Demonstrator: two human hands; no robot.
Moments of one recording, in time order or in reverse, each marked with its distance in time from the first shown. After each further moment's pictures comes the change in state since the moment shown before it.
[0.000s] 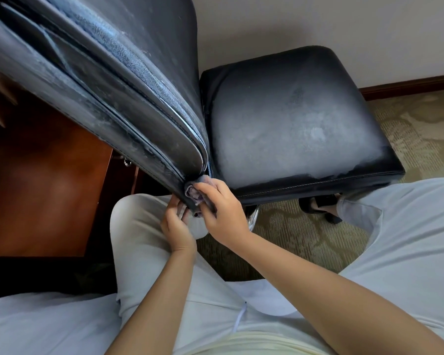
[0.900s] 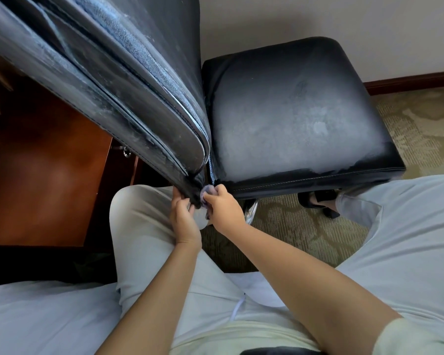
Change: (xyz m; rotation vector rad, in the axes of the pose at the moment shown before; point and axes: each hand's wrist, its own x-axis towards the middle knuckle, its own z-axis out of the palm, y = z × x) left_hand -0.003 -0.006 -0.002 0.179 -0.143 -0.038; right_hand -0.008 0.049 0.031 -0.433 -0.402 0.204
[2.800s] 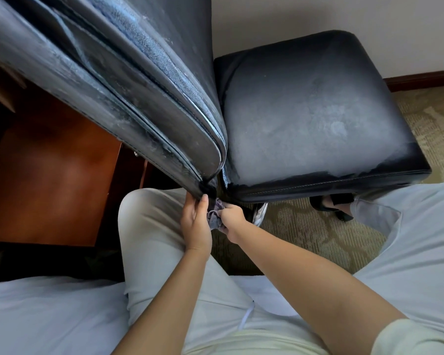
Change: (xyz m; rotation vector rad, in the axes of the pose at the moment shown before) left_hand 0.007 -0.013 -0.006 0.105 -0.035 0.138; right_hand 0.024 -0.006 0.032 1.276 -0.141 1.109
